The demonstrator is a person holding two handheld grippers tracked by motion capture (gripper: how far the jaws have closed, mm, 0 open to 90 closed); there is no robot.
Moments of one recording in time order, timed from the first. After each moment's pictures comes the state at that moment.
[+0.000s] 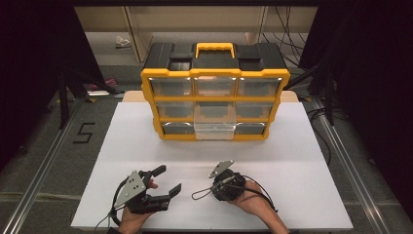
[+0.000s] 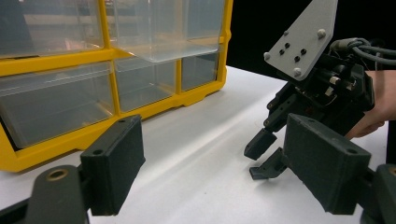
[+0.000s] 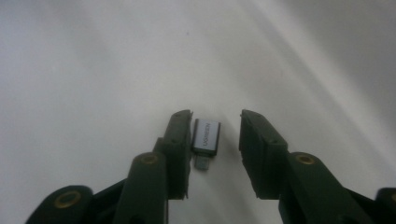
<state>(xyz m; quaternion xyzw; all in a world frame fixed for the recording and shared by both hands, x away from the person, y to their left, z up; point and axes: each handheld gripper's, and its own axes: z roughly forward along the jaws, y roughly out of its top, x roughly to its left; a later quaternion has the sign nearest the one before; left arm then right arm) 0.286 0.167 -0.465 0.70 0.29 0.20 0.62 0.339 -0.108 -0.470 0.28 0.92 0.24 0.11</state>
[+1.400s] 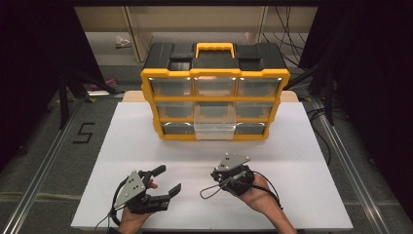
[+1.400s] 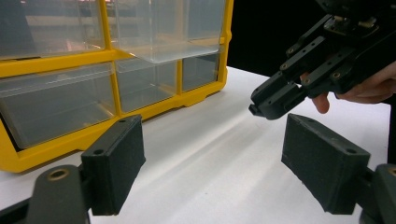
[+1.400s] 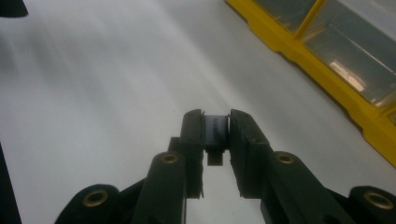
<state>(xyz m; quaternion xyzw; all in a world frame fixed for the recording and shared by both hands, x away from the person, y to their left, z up) 0.286 0.167 -0.464 0.70 0.29 0.20 0.62 0.327 -0.123 -0.419 0.26 0.88 0.35 0.17</state>
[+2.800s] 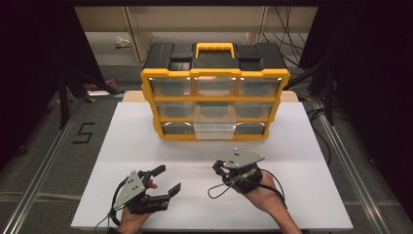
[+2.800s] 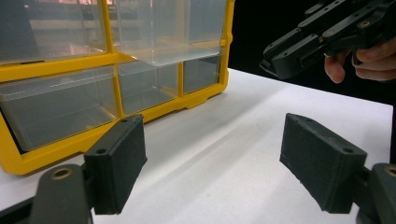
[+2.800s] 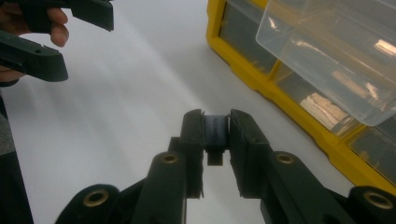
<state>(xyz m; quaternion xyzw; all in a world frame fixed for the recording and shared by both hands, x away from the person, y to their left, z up) 0.285 0.168 -0.464 0.70 0.29 0.20 0.62 0.317 -0.134 -0.388 0.26 0.85 0.40 0.20</state>
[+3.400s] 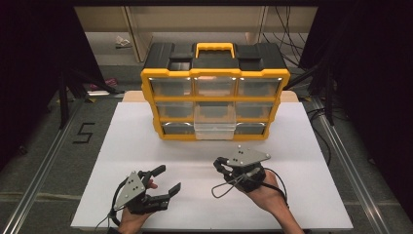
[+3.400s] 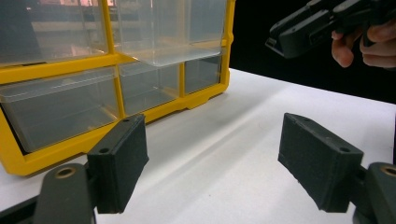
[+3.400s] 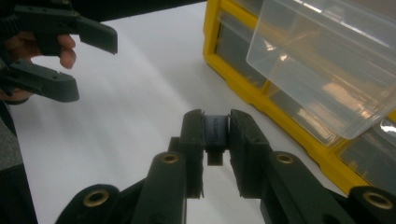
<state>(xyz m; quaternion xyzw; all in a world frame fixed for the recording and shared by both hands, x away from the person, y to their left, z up) 0.284 0.167 -0.464 0.70 0.29 0.21 0.62 0.315 -0.139 -0.376 0.26 0.84 0.42 0.20</state>
